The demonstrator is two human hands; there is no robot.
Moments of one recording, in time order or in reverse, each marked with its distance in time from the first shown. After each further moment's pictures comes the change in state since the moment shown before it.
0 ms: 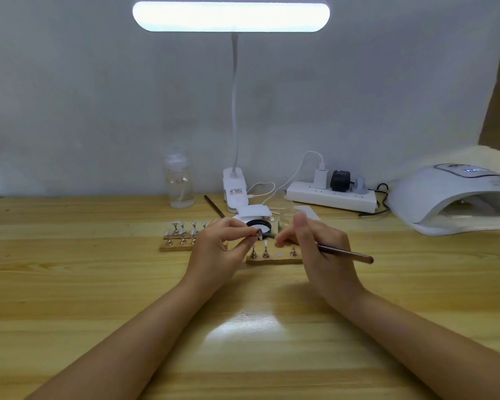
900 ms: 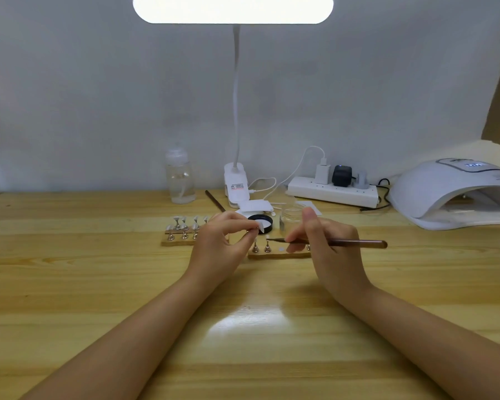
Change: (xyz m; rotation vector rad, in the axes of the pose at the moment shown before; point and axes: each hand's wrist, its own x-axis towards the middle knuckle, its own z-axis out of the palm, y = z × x) left_hand 0.000 0.005 -0.001 0.018 0.005 -0.023; right_hand -0.003 -0.004 -0.003 0.092 0.027 0.104
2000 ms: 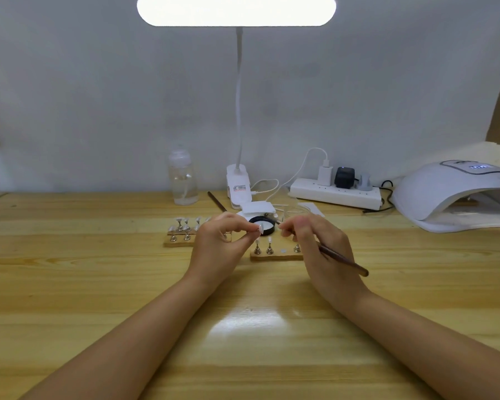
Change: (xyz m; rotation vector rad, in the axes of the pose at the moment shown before) left_hand 0.002 -0.005 0.000 -0.068 0.067 -0.011; right_hand -0.001 0.000 0.004 -0.167 -0.096 -0.104
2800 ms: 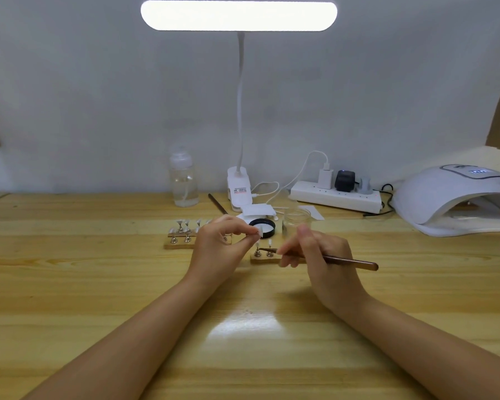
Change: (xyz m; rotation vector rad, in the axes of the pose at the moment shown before) left_hand 0.000 0.002 -0.001 0.013 -0.007 -0.017; right_hand -0.004 -0.003 0.000 0.151 -0.052 0.048
